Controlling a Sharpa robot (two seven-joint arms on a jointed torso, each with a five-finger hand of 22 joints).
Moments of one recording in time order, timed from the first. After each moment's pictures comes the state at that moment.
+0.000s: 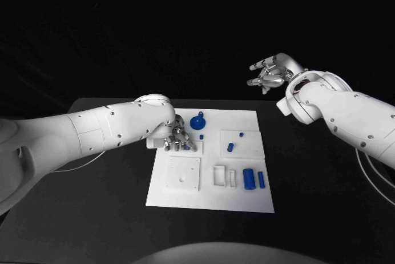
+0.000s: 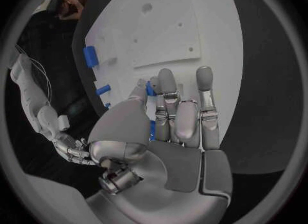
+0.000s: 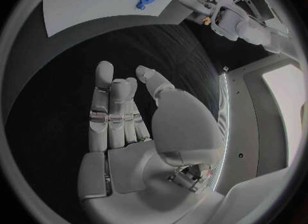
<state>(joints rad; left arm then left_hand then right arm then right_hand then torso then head) 1.34 -0.47 -0.23 1.13 -0.96 0.27 -0.61 1.04 0.05 0.01 -0.03 0.05 1.41 -0.07 0.08 1.31 1.47 -0.08 0.69 0.15 1.46 -0.10 1.36 1.00 0.10 1.34 -0.04 0.31 1.31 1.14 -0.64 0.31 1.17 -1.20 -0.32 -0.13 1.29 -0.13 0.26 -0.18 0.45 0.88 0.13 0.06 0.06 1.14 0.01 0.78 0.77 1.40 -0.06 0.77 0.98 0.09 1.47 -0.08 0.12 1.18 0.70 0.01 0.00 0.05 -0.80</state>
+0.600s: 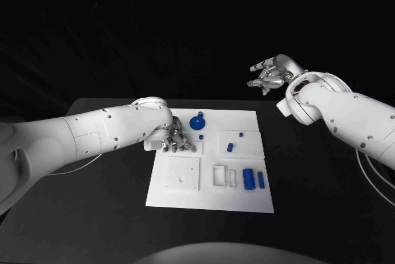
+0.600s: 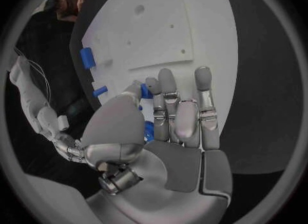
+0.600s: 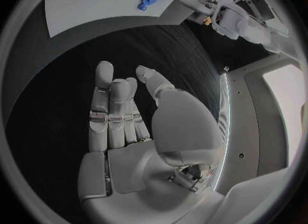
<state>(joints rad) 1.34 -0.49 -0.23 1.14 -0.97 0.25 -0.60 1.06 -0.15 0.16 0.17 0.04 1.42 -0.07 0.08 1.30 1.47 -0.08 0.69 0.14 1.46 -0.10 1.35 1.00 0.10 1.34 -0.06 0.30 1.31 1.14 -0.64 0.31 1.16 -1.20 -0.32 -0.13 1.29 -0.13 0.26 -0.18 0.45 0.88 0.13 0.06 0.06 1.14 0.01 0.78 0.77 1.40 -0.06 0.77 0.98 0.09 1.47 -0.08 0.12 1.18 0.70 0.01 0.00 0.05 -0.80</state>
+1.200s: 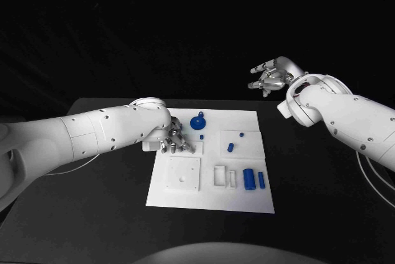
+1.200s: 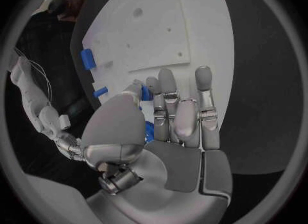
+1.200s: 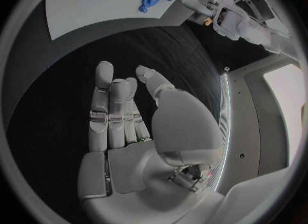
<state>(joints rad) 1.34 -0.51 -0.24 1.17 -0.97 0.25 -0.60 1.08 -0.16 0.16 0.21 0.04 1.41 -0.06 0.08 1.29 1.47 -0.08 0.69 0.13 1.45 -0.10 1.34 0.99 0.09 1.34 -0.06 0.29 1.31 1.13 -0.64 0.31 1.16 -1.20 -0.32 -0.13 1.29 -0.13 0.26 -0.18 0.45 0.88 0.13 0.06 0.06 1.14 0.01 0.78 0.76 1.40 -0.06 0.77 0.98 0.09 1.47 -0.08 0.12 1.18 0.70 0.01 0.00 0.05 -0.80</state>
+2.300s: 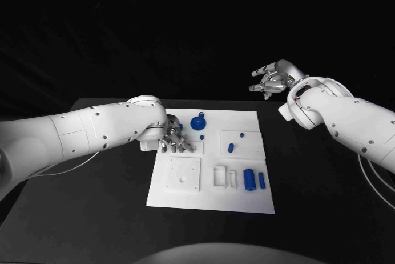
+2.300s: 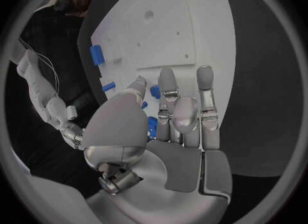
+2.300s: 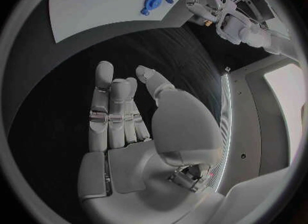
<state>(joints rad) 1.36 -0.56 -0.23 1.23 -0.92 0.22 -0.58 1.08 -0.15 0.16 0.16 0.05 1.30 -0.02 0.07 0.85 1.46 -0.07 0.60 0.16 1.44 -0.11 1.28 0.90 0.05 1.35 -0.11 0.25 1.31 1.12 -0.65 0.31 1.16 -1.20 -0.31 -0.12 1.29 -0.13 0.26 -0.18 0.45 0.88 0.13 0.06 0.06 1.14 0.01 0.78 0.76 1.40 -0.06 0.77 0.98 0.09 1.47 -0.08 0.12 1.18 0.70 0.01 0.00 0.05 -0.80</state>
